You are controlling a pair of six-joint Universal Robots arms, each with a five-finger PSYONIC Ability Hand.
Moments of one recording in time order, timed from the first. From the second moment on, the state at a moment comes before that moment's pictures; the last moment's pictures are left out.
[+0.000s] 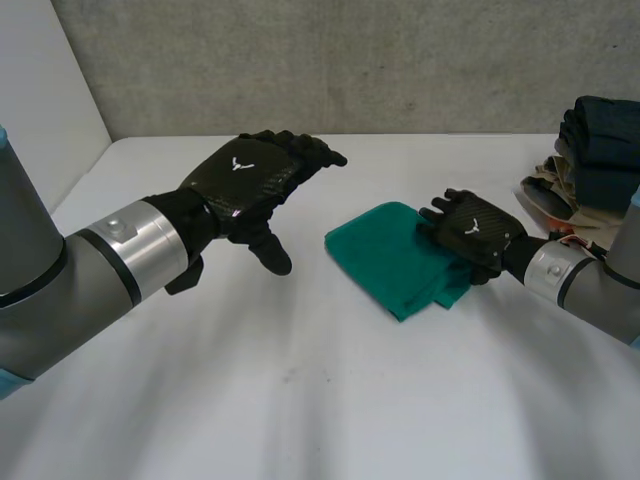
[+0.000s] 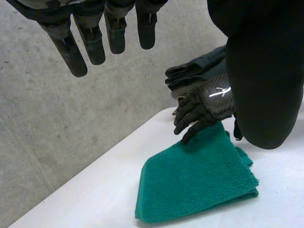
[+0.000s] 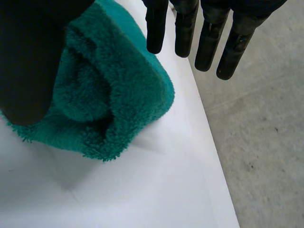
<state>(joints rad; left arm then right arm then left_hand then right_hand) 4.27 -1.75 -1.49 3.15 -1.06 3.31 1.67 -0.87 1.35 -0.17 0.76 2.09 0.20 0.21 0.21 0.20 0.05 0.29 0.34 0.33 0.32 0.14</state>
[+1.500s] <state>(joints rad) 4.30 -1.77 -1.48 3.15 -1.06 3.30 1.74 -0.82 0.90 -0.53 1.01 2.70 0.20 0.21 0.21 0.20 0.05 0.92 1.17 1.15 1.19 0.92</state>
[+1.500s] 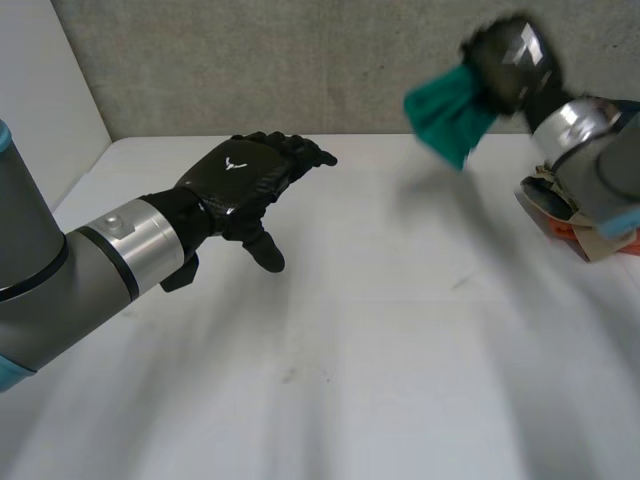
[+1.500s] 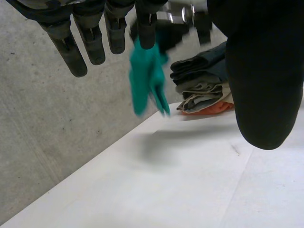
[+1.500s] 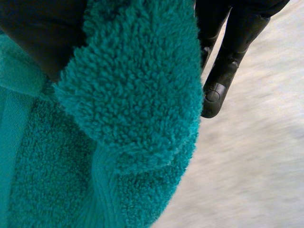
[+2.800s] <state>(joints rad) 4.28 -1.77 -1.50 3.15 -1.06 3.30 1.19 -0.73 0.95 -0.54 0.86 2.80 0.20 0.21 0.21 0.20 0.05 0.92 1.17 1.17 1.19 0.96</state>
